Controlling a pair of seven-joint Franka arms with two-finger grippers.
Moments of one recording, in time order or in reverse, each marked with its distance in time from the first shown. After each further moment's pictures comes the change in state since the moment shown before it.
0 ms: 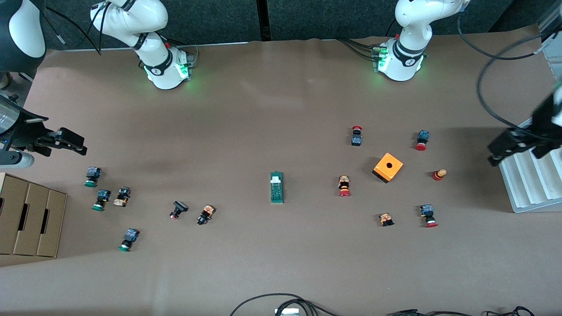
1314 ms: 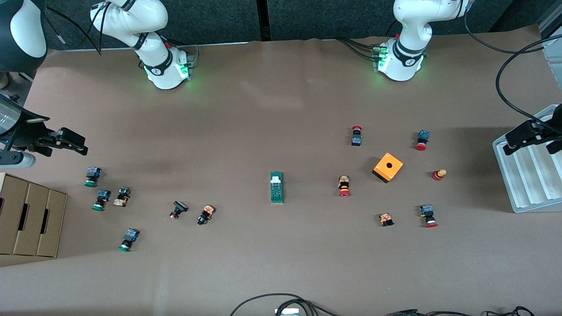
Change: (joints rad) left arm -0.288 -0.053 0.401 -0.083 -0.102 -0.027 0.287; right arm 0.003 0.000 0.000 0.000 0.000 0.000 0.000
